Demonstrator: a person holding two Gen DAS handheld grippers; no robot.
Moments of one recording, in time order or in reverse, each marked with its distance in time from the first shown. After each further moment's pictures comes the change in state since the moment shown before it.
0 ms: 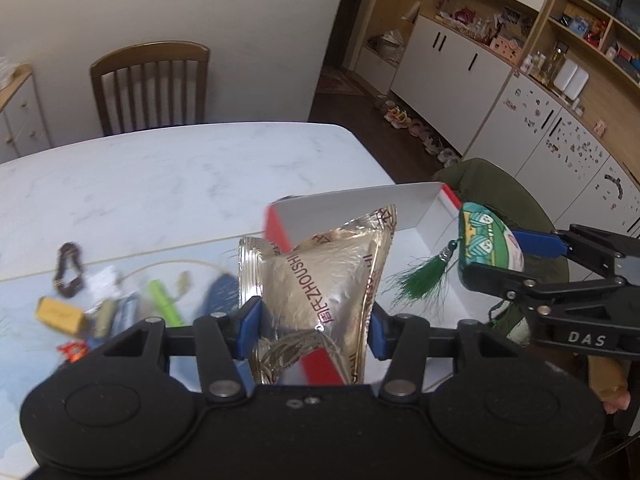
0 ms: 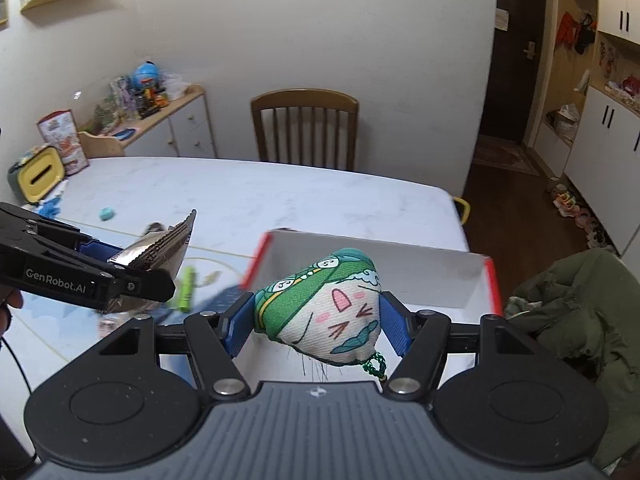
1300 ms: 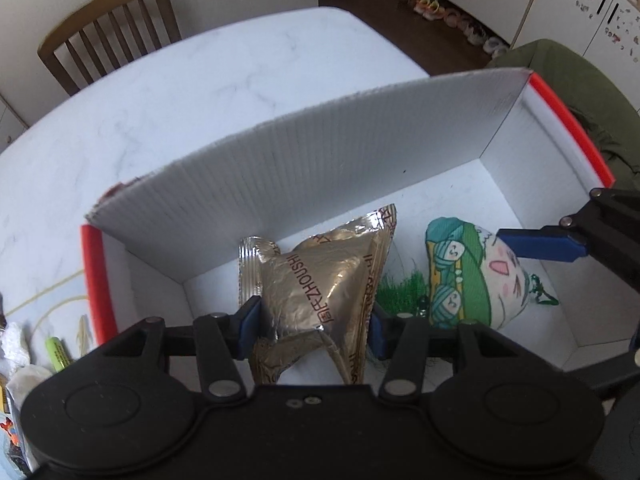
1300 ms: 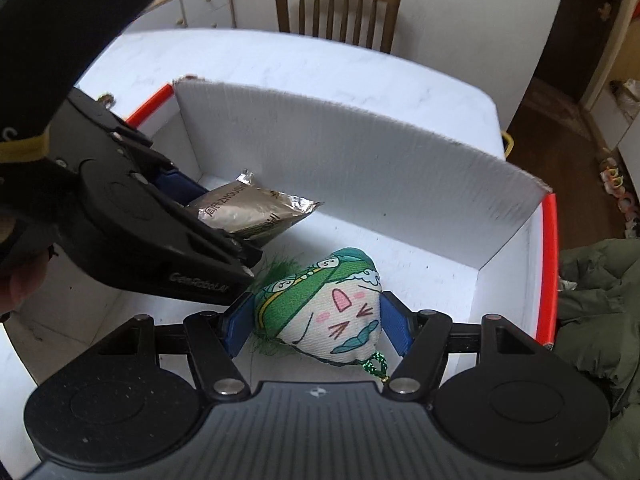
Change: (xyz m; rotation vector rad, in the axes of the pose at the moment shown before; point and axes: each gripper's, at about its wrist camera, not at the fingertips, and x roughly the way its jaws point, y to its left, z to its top) left arm 0.209 -0.059 0.022 0.138 0.313 0.203; right arm 0.162 -0.079 -0.030 -0.175 0.319 0.117
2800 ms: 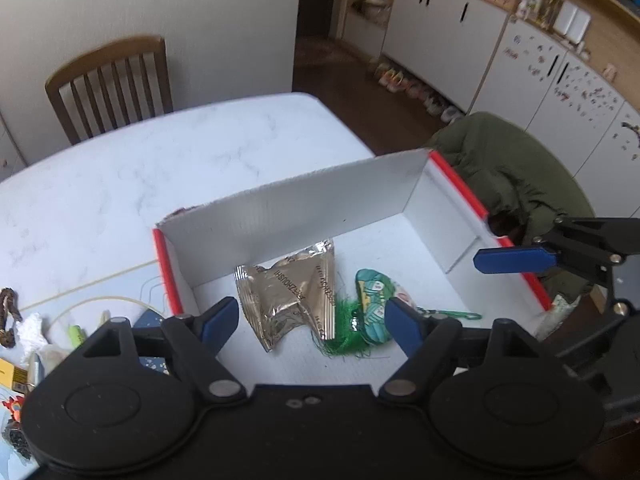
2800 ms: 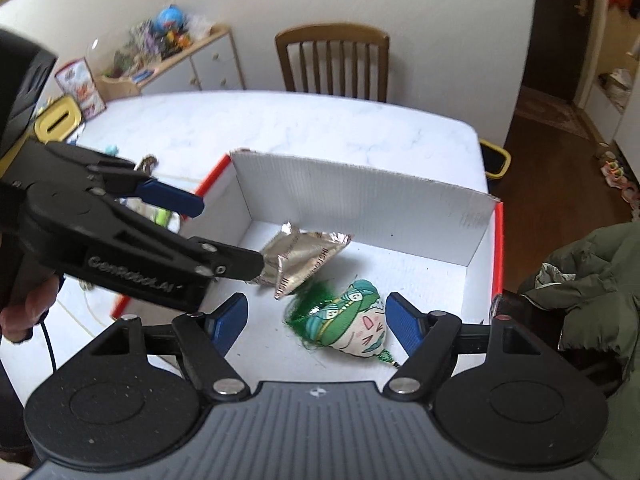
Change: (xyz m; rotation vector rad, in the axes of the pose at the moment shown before) left arm -0.105 0.004 -0.036 -0.024 -0.250 -0.129; right arm -0.103 0.004 -0.013 0.111 -0.155 0.061
